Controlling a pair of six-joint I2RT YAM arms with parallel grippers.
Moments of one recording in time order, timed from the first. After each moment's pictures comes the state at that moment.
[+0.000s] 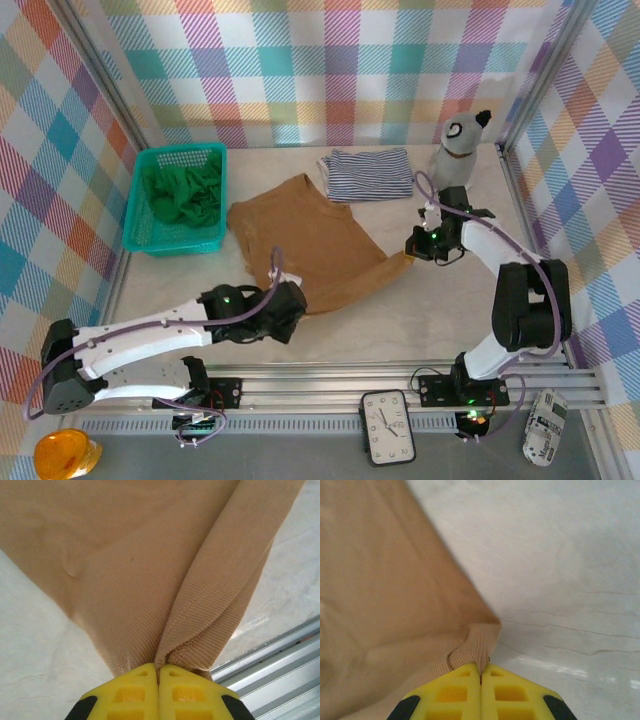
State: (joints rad) left arm -1.18 1.12 0.87 -0.92 -0.27 -0.73; right arm 0.09 1.60 1.03 -0.69 -0.43 0.23
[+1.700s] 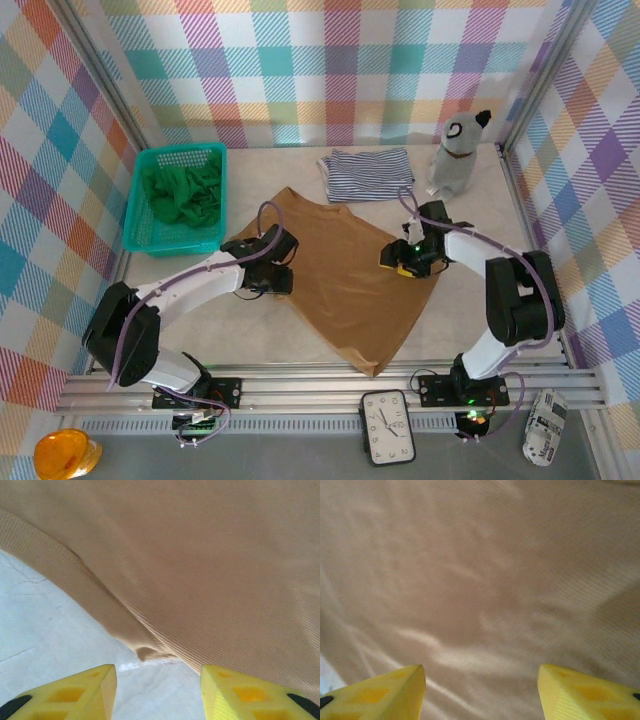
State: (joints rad) left arm -0.67 1.46 0.95 -0.77 -0.12 -0.57; right arm 0.20 1.65 0.92 -0.54 -0.48 0.39
